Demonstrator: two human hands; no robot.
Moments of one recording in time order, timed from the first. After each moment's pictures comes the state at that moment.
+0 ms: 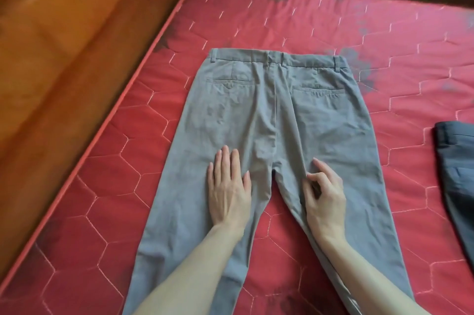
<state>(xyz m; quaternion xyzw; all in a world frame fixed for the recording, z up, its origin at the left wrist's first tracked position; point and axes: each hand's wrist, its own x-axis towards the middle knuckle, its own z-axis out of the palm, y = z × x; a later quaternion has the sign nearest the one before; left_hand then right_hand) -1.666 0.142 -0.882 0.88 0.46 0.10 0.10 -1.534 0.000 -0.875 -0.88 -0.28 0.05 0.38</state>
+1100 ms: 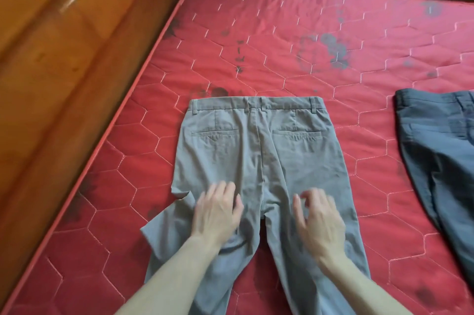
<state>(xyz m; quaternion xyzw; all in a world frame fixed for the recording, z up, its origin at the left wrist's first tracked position) -1.800 0.061 -0.817 0.94 0.33 0.02 0.10 -1.651 -0.110 -0.813 -0.93 -0.30 0.07 0.18</state>
